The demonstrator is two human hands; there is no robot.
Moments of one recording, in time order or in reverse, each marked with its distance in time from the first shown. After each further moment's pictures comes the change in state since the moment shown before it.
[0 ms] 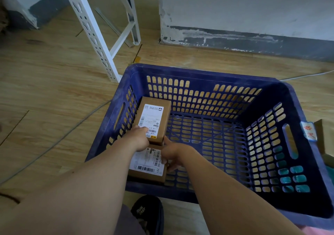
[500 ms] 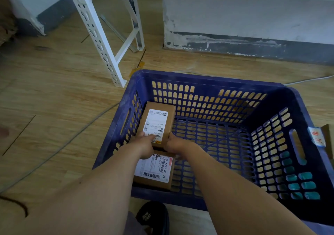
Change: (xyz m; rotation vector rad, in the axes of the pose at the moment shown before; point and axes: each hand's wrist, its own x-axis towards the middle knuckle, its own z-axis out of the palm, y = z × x) left_hand -0.001 -0.005 0.001 0.017 -0.072 0.026; right_hand 0.003 -0.019 -0.016 -0.134 0.157 -0.130
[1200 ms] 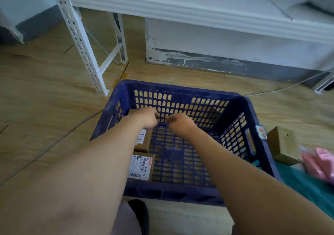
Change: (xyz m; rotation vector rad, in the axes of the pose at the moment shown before) left_hand -0.052 0.087 -0.069 -0.011 0.199 0.247; right_hand -0.107 -0.008 -0.058 -0.171 0.510 -0.174
